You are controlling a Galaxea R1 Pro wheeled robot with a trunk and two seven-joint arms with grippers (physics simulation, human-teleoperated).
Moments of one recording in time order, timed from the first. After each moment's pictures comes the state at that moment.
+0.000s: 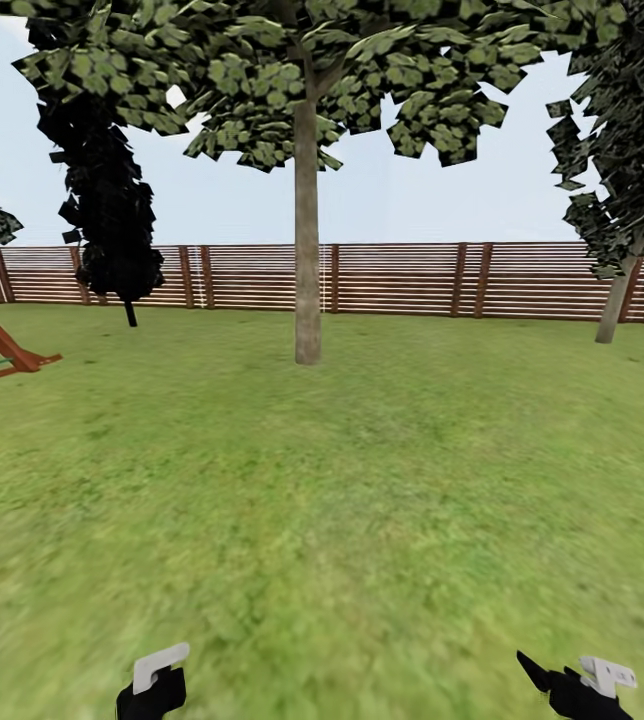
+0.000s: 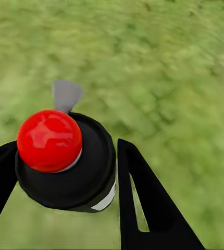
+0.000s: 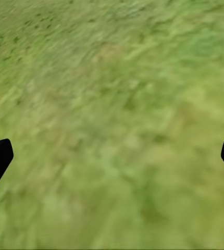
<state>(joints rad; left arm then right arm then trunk) -0.47 0.06 -0.83 -0.02 1.13 -0.49 -0.03 -0.35 -0.16 -1.13 -0.53 0.53 -0.08 0.85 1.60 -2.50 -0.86</state>
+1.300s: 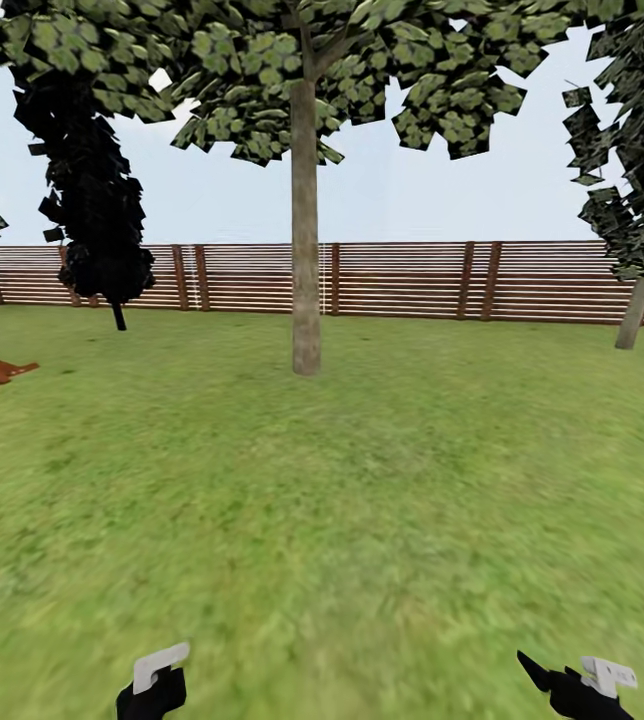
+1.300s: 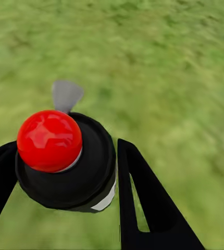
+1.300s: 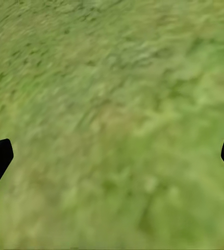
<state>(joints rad) -0.47 0.06 -0.83 -0.02 1.13 -0.49 -0.03 -0.35 -0.16 -1.13 -0.53 0.53 -0.08 0.85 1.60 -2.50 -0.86</state>
